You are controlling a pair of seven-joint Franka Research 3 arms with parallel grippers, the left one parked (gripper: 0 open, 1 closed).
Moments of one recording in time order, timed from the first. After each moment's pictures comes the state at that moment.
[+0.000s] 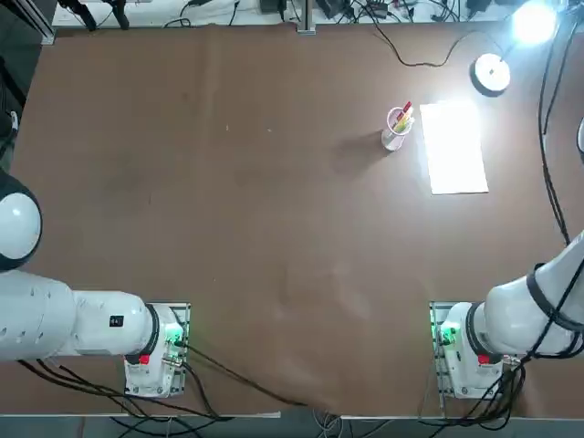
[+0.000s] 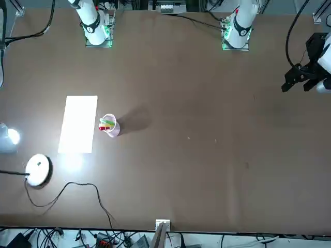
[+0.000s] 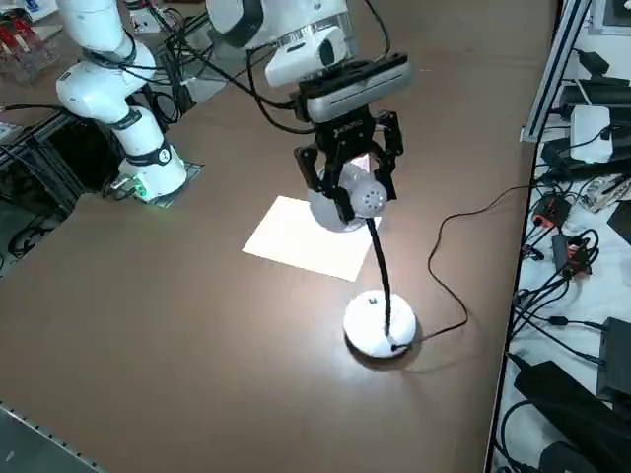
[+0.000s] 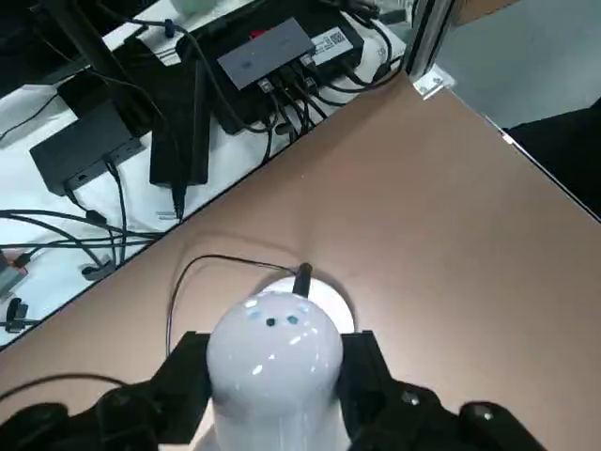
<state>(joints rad) -0.09 0.34 -0.22 -1.56 -0.11 2.34 0.47</state>
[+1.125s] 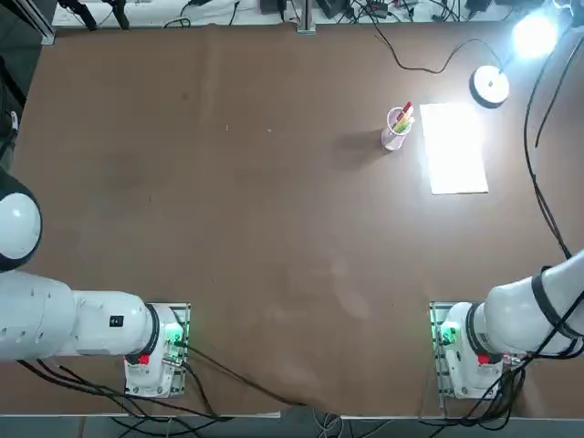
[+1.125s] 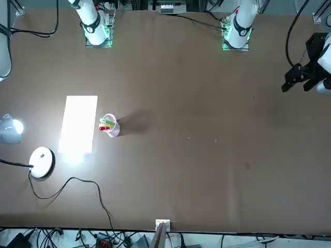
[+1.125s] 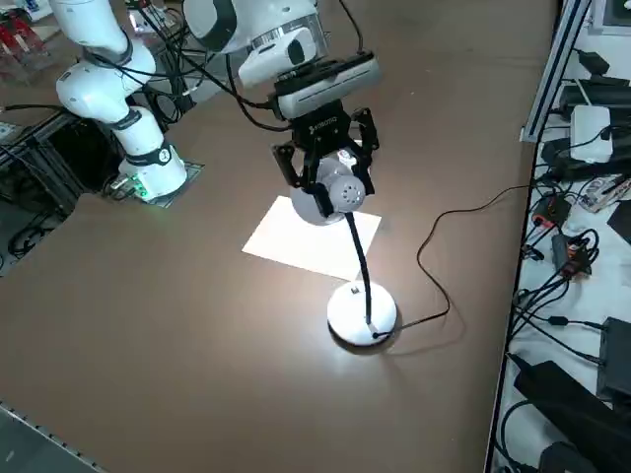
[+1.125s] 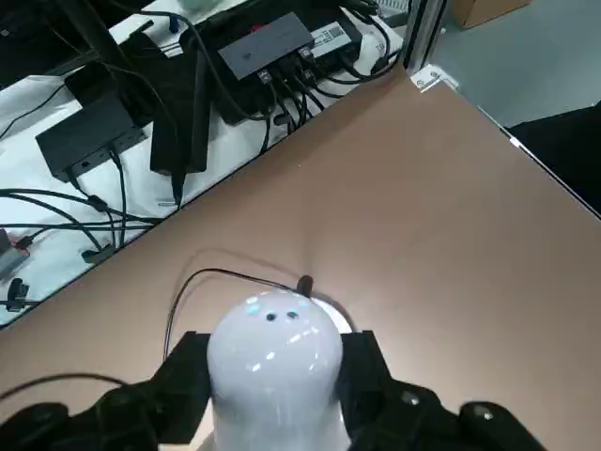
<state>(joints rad) -0.09 0.24 -0.22 -1.72 -0.13 2.43 0.47</state>
